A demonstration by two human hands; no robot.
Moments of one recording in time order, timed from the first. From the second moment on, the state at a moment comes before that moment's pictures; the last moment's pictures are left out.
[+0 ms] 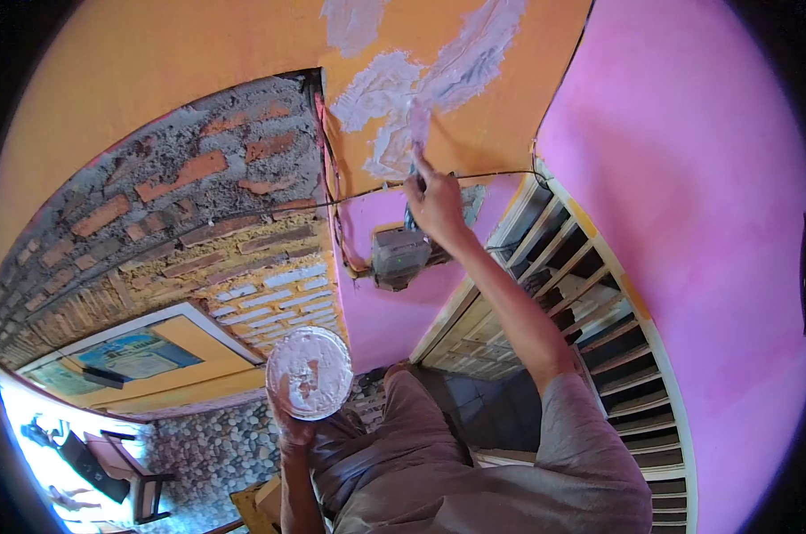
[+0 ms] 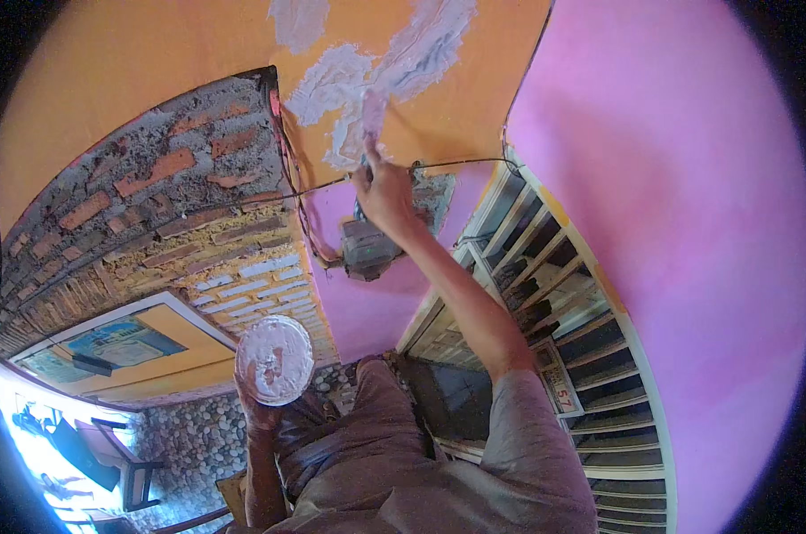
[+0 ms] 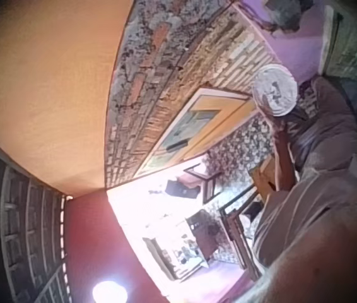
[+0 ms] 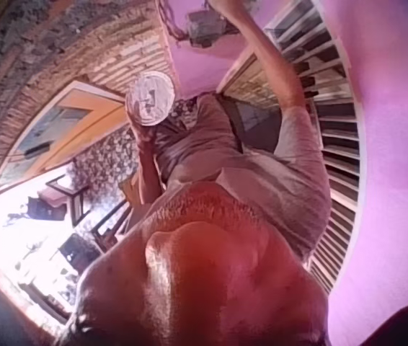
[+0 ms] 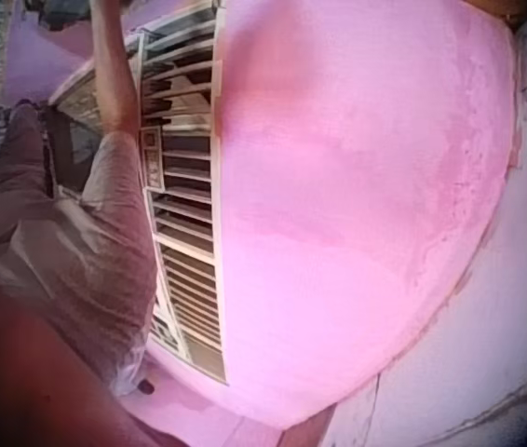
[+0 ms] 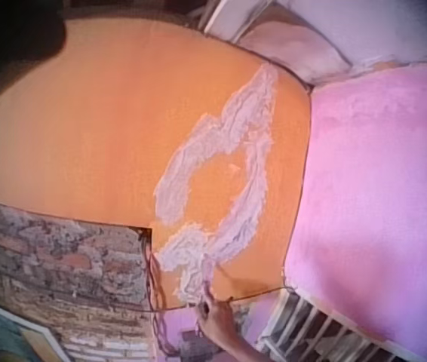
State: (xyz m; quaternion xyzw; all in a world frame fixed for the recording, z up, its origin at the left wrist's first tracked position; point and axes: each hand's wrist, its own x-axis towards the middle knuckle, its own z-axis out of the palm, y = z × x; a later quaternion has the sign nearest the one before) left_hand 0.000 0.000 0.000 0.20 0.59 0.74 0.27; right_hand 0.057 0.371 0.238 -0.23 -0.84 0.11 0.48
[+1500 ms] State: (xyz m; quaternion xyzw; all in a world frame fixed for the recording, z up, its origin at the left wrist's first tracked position) left_hand 0.012 0.034 0.057 0.04 0.23 0.94 0.25; right_hand 0.188 0.180 0.057 -0.17 -0.94 0.21 0.21
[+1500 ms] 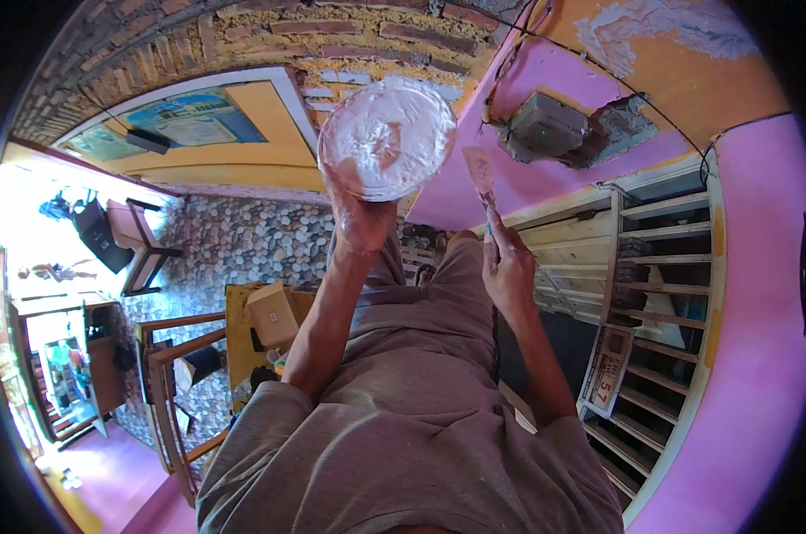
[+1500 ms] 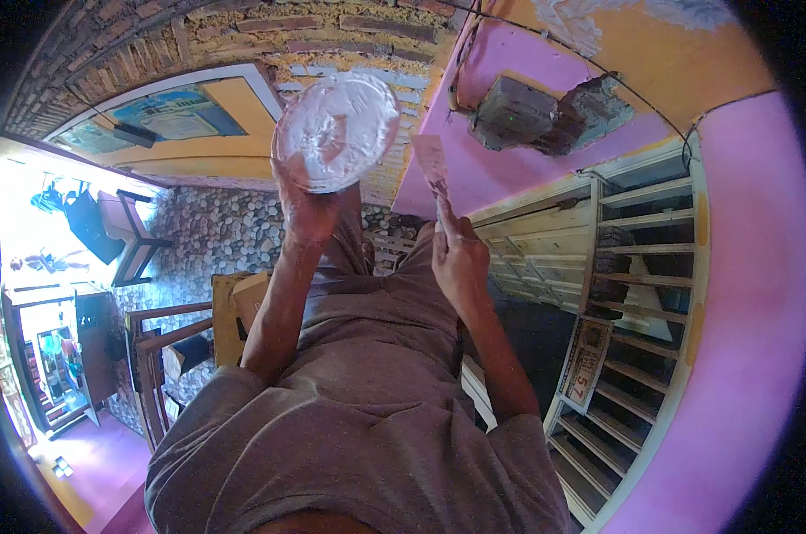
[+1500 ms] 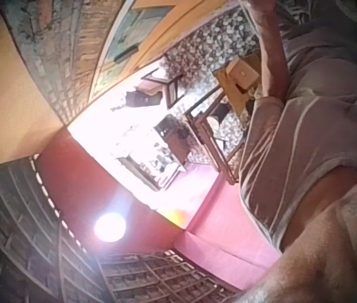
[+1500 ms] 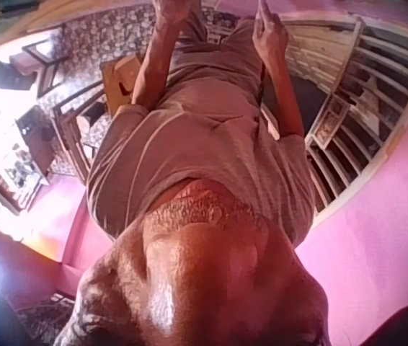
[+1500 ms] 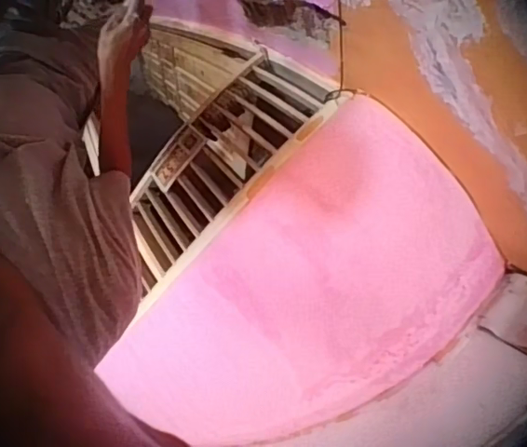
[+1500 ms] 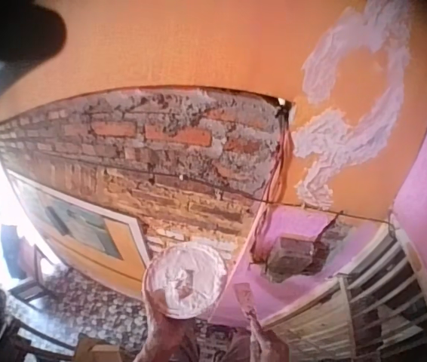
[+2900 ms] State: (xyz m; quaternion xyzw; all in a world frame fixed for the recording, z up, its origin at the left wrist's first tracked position) left_hand 0.017 0.027 0.066 0.09 0.29 0.92 0.25; right_hand 0.205 0.208 0.071 -0.30 -0.45 0.79 0.28
